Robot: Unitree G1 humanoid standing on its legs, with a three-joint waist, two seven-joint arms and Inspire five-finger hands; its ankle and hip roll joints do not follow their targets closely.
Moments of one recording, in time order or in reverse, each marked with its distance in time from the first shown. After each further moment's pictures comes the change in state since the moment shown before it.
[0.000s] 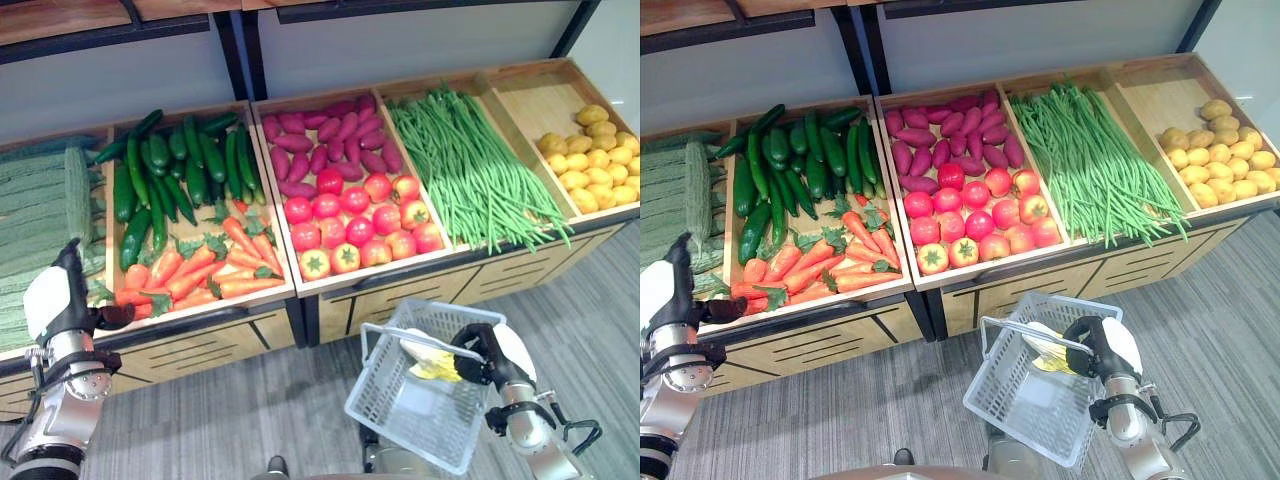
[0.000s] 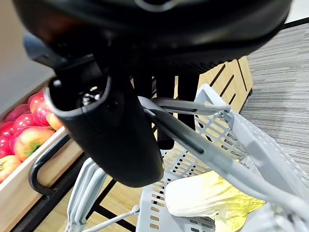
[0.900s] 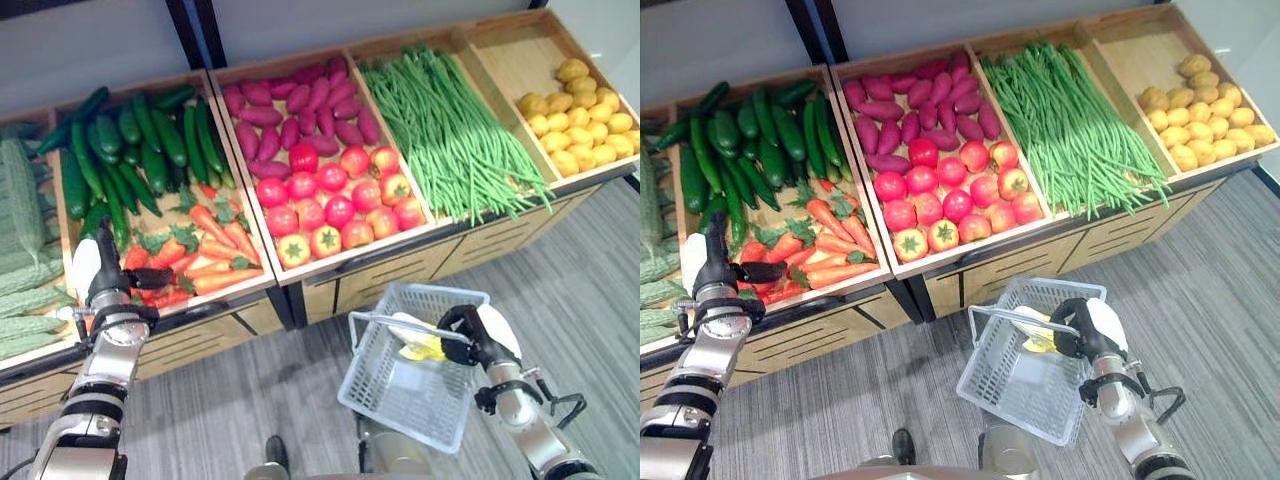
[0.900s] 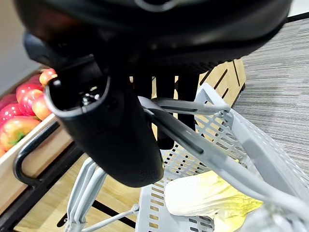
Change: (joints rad) left arm -0.354 -0.108 -0.101 0.229 -0.304 0.034 -0.004; right arm -0.121 -0.007 0.065 0.004 -0.007 0.005 0.018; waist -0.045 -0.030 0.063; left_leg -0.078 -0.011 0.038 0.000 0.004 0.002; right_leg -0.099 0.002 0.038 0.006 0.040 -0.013
